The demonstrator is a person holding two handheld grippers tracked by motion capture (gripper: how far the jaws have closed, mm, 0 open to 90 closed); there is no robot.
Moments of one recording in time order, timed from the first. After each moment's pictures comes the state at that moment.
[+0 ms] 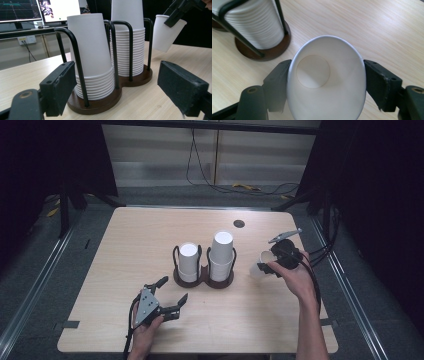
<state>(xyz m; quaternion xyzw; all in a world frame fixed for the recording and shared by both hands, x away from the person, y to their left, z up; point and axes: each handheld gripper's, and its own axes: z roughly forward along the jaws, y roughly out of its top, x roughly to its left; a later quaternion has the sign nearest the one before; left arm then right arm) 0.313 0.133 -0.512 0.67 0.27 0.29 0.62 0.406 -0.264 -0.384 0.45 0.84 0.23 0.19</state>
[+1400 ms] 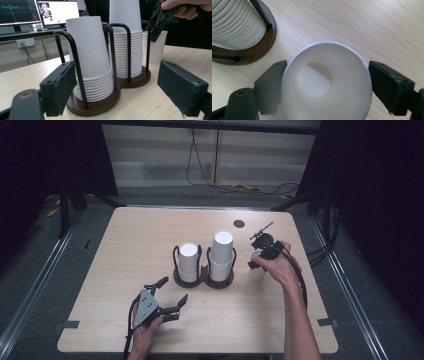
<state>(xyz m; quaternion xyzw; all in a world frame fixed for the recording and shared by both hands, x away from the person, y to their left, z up) 0.311 0.135 -0.513 0.67 0.26 0.29 0.63 0.452 -0.230 -0.407 0.45 0.87 0.13 0.17</state>
